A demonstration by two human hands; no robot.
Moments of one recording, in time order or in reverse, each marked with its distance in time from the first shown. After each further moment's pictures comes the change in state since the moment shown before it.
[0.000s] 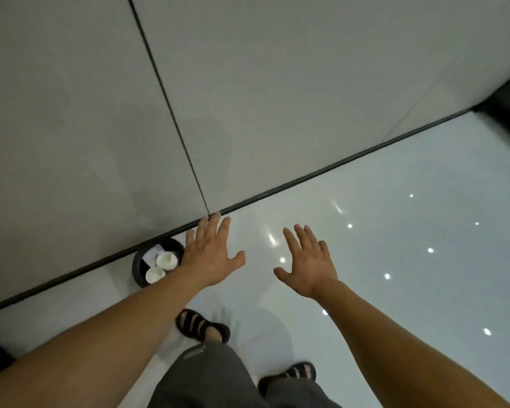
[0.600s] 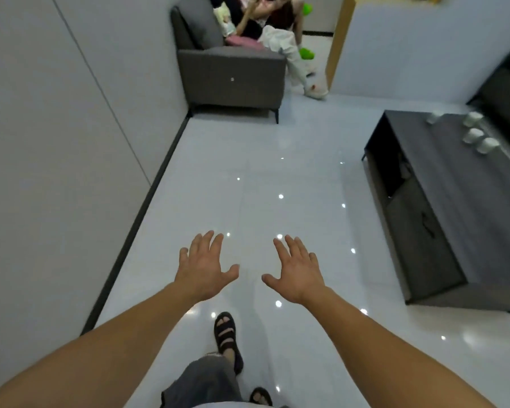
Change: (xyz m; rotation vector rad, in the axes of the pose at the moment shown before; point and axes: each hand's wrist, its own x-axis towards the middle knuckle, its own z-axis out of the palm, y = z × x) left_hand -0.060 0.495 0.062 0.301 -0.080 0.925; right_hand -0.328 0.319 0.023 0.472 0.316 0.921
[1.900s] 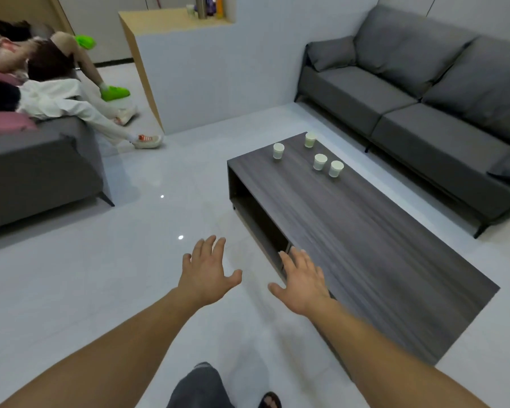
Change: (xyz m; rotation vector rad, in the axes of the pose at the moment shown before) left_hand 0.636 0.539 -0.021 0.091 -0.109 0.607; right_hand 0.364 0.533 -0.273 0.230 0.136 0.631
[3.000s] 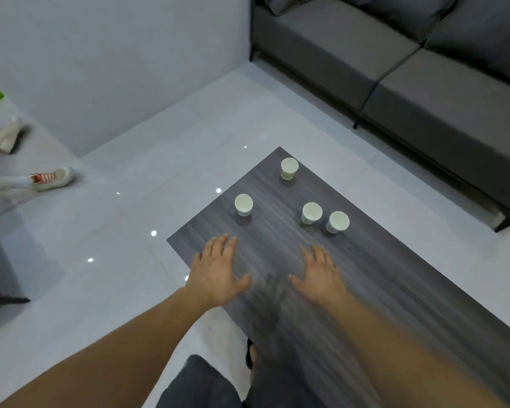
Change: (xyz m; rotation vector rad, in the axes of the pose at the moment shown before) left_hand 0.645 0.111 -0.014 0.069 -0.324 0.248; right_hand 0.569 0.188 -0.153 0.141 -0.099 0.364
